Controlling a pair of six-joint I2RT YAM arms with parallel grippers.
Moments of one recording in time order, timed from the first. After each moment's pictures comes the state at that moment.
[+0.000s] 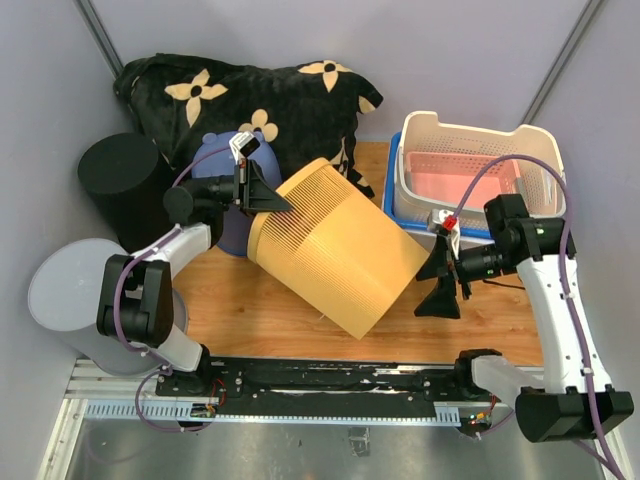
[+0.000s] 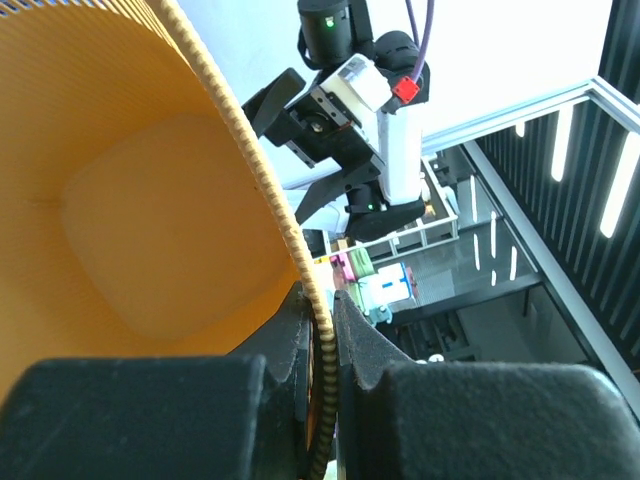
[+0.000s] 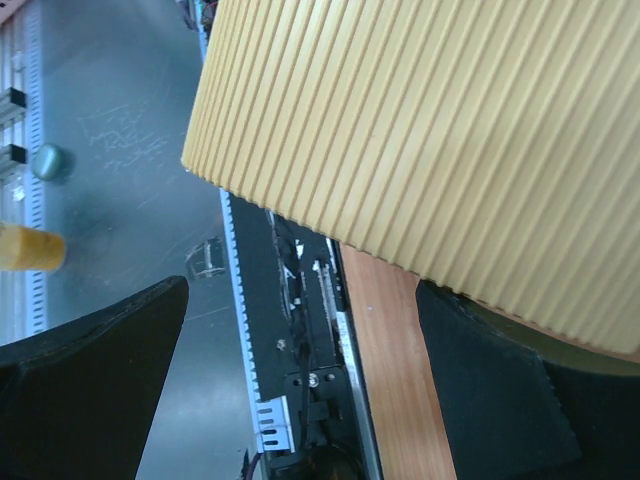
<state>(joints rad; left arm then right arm) -0.15 1.55 0.92 1.52 1.35 -2.10 0.06 1.06 1.28 -1.62 -1.08 -0.99</state>
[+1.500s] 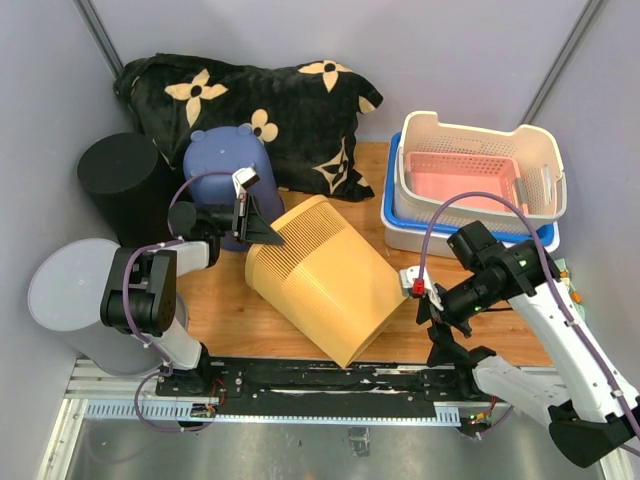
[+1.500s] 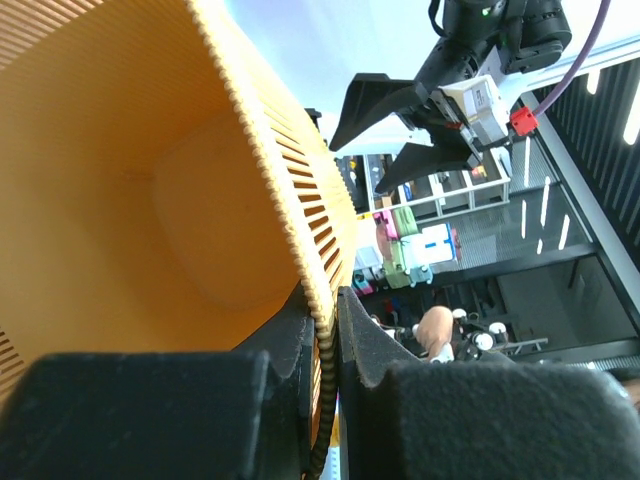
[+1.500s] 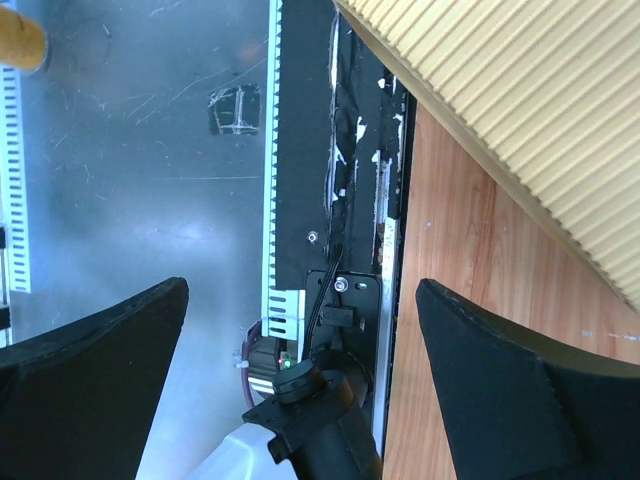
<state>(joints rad) -0.07 1.63 0.69 1.54 1.54 -1.80 0.46 0.94 1.18 -1.67 -0.81 -0.97</state>
